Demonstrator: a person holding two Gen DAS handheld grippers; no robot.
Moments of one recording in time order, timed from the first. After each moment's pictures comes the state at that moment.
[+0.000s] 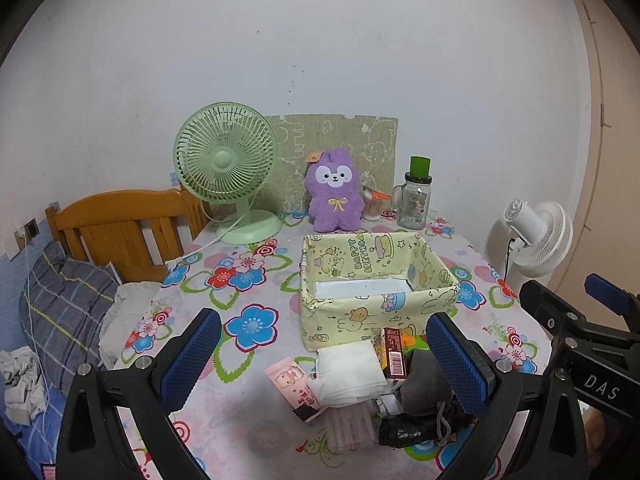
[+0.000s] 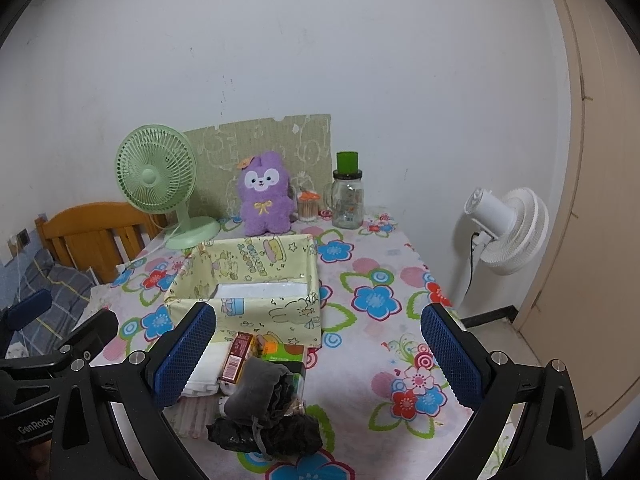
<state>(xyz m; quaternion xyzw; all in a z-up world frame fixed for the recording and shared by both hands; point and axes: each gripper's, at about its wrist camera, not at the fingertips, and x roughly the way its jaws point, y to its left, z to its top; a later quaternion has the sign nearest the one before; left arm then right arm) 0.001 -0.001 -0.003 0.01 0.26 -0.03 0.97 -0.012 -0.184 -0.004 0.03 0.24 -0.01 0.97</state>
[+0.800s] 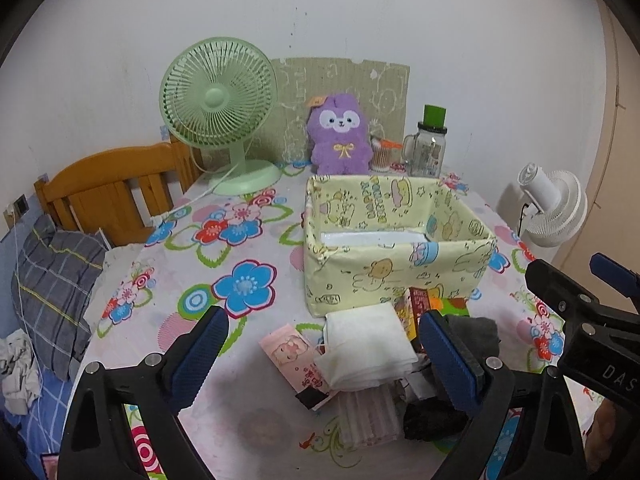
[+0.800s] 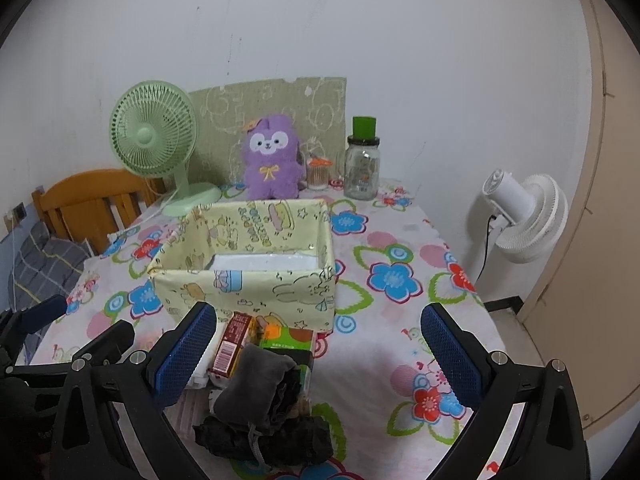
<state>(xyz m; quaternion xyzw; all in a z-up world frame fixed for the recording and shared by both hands) 0.043 0.007 -0.056 0.01 0.33 -0.03 0.94 0.030 -0.168 -0.043 0.01 0.28 0.00 0.96</state>
